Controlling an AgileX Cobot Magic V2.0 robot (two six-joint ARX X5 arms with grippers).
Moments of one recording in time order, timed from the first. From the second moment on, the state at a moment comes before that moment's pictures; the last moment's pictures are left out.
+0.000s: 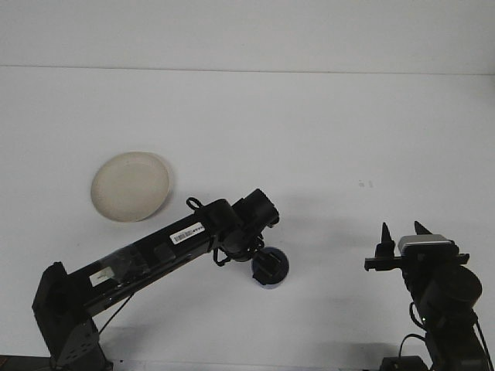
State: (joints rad) left arm -0.89 1.79 1.55 -0.93 0.13 -0.22; right arm 0.06 0.51 0.61 -0.41 0.00 -0.01
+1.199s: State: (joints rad) left arm -0.53 1.65 1.75 -1.19 -0.05 -0.12; right arm 0.06 0.51 0.61 -0.41 0.00 -0.01
